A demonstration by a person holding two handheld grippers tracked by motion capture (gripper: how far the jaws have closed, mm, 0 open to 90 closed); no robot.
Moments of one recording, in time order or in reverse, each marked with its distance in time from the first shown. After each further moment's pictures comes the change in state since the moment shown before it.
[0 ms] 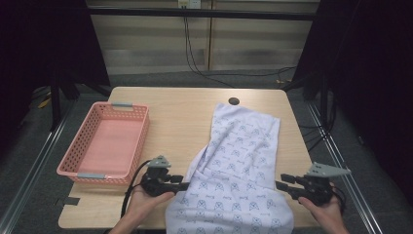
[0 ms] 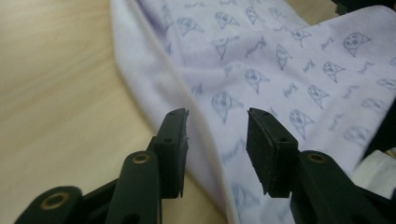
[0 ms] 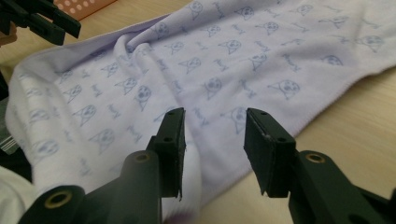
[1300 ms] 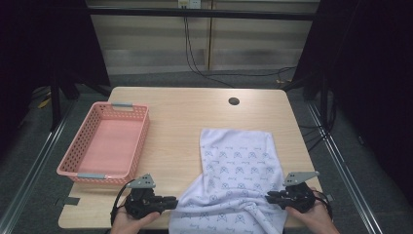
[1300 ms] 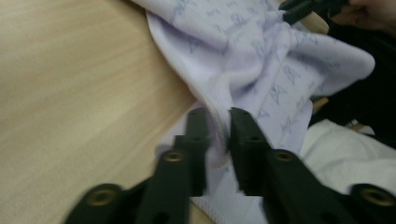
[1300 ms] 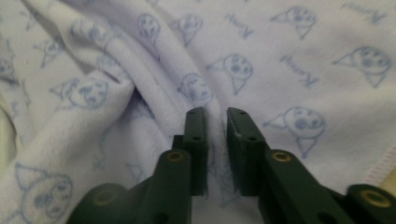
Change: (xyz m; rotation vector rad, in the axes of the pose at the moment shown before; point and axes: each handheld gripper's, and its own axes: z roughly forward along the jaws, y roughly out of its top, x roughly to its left) left arm -0.022 -0.047 -0.046 -0.033 -0.059 -0.050; right arm 0.018 -0.017 0.030 0.264 0.047 -0.107
